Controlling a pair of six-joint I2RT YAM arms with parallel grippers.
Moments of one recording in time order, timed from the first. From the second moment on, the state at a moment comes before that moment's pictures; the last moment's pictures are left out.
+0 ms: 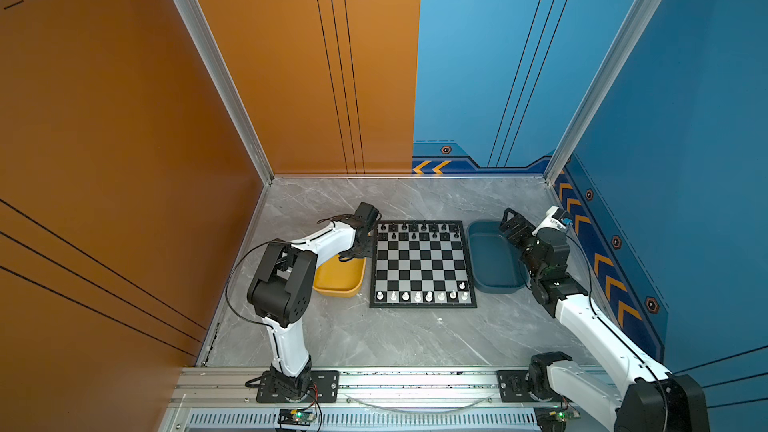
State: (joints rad) left arm -0.41 1.84 1.23 -0.64 -0.24 -0.35; right arm 0.14 1.01 0.56 0.22 0.20 0.71
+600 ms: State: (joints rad) left arm -0.52 1.66 1.29 -0.71 -0.29 -0.34; right arm 0.15 0.89 0.53 0.22 0.41 0.87
